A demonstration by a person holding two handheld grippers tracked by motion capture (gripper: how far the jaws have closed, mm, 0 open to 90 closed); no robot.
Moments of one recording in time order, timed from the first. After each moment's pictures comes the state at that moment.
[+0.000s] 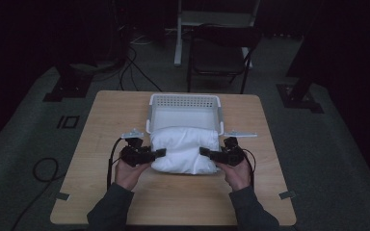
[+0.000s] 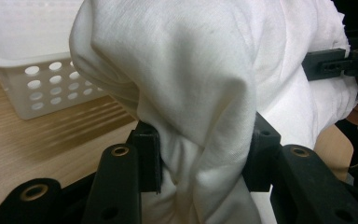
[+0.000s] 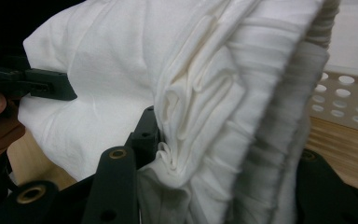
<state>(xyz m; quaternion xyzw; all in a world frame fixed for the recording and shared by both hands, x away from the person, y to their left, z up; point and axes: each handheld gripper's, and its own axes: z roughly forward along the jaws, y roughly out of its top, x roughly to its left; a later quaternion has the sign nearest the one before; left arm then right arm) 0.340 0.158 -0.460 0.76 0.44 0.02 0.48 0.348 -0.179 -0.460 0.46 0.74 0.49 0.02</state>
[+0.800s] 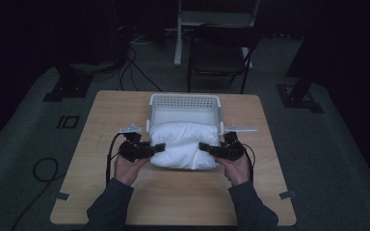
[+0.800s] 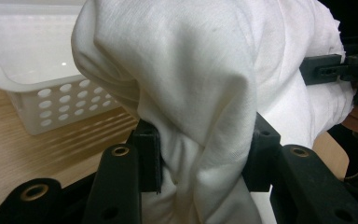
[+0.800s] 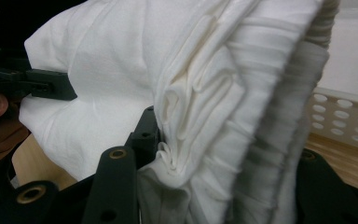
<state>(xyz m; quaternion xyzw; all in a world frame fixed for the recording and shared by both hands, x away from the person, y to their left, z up) 0.350 0.161 -0.450 0.75 0.45 0.02 0.49 0.359 -0.177 -0.450 0.46 0.74 0.49 0.02</state>
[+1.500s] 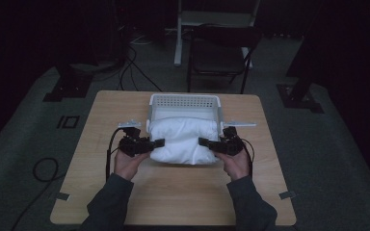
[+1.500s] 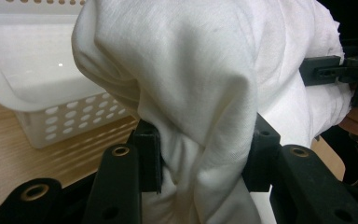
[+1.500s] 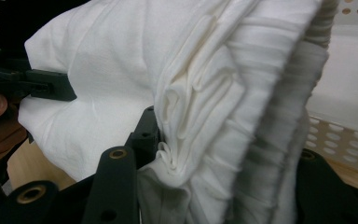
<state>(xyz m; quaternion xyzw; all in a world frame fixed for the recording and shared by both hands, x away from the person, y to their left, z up) 0.363 0.164 -0.444 0.74 0.45 0.01 0.50 0.371 -0.175 -0.441 0.46 0.74 0.49 0.03</state>
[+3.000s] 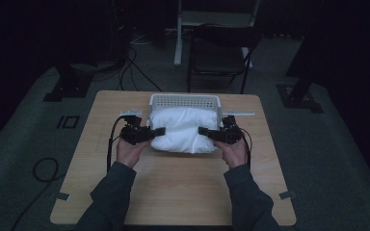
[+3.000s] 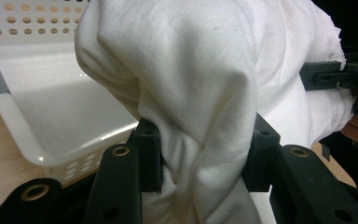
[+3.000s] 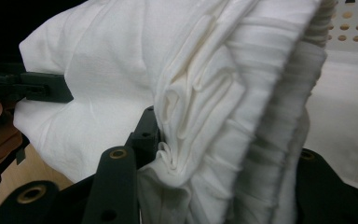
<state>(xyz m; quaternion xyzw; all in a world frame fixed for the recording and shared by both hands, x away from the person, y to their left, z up) 0.396 0.163 -0.433 0.74 0.45 0.02 0.50 0.403 -0.172 -0.430 0.47 0.73 0.49 0.03</state>
